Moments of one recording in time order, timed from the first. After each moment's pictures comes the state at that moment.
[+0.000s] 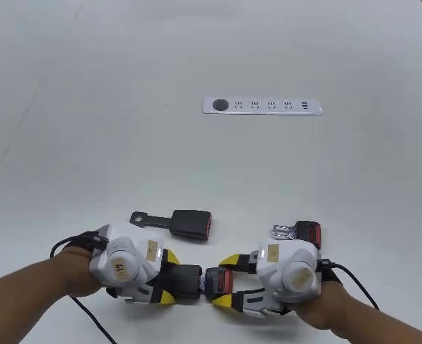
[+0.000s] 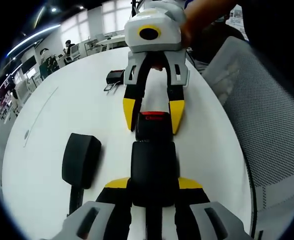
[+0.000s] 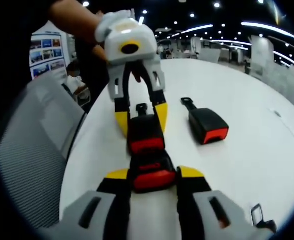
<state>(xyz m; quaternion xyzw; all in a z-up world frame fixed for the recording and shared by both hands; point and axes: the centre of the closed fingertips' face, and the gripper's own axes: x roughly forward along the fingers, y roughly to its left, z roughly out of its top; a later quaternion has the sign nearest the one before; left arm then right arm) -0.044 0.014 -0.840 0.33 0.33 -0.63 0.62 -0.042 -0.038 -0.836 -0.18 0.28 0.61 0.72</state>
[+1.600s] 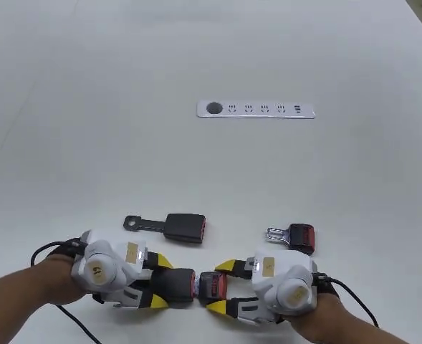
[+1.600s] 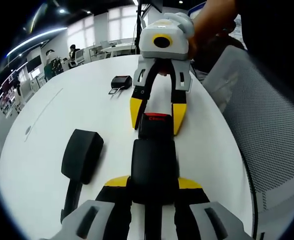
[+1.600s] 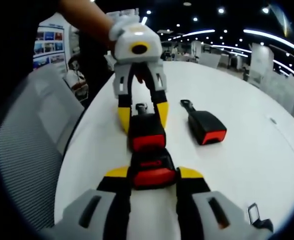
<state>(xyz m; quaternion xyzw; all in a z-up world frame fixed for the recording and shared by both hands) -0.045 0.016 -0.838 0.29 0.31 -0.64 0.64 -0.047 -0.045 -0.835 -0.19 0.25 0.61 0.73</state>
